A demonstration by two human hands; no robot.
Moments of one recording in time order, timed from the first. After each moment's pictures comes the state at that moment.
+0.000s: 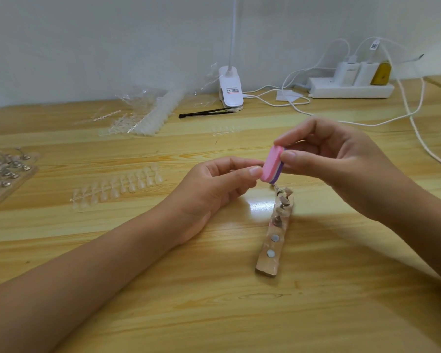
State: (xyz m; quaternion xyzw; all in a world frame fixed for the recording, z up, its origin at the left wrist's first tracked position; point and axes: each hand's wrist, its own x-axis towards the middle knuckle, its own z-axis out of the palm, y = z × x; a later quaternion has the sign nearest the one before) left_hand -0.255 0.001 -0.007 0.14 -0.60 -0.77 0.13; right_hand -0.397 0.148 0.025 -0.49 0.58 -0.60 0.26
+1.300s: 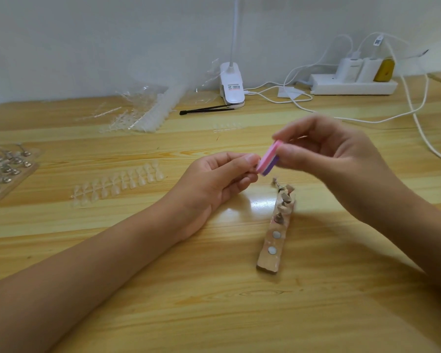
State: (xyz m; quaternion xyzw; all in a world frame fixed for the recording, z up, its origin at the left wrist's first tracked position) left_hand -0.258 -0.003 -0.010 0.15 -0.55 -0.80 0.15; right_hand -0.386 0.144 0.020 -0.47 0.59 -0.62 0.22
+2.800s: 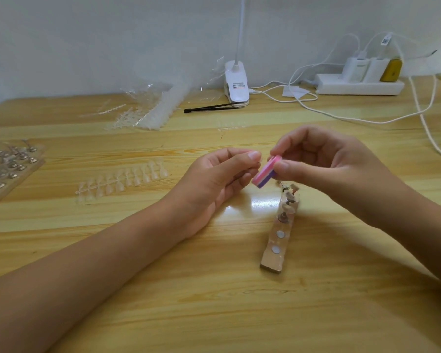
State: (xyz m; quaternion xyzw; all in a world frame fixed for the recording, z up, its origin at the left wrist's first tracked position) left_hand -0.259 -0.003 -0.011 0.17 -0.54 -0.81 0.16; right_hand -0.389 0.145 0.016 -0.51 0.61 -0.55 0.24
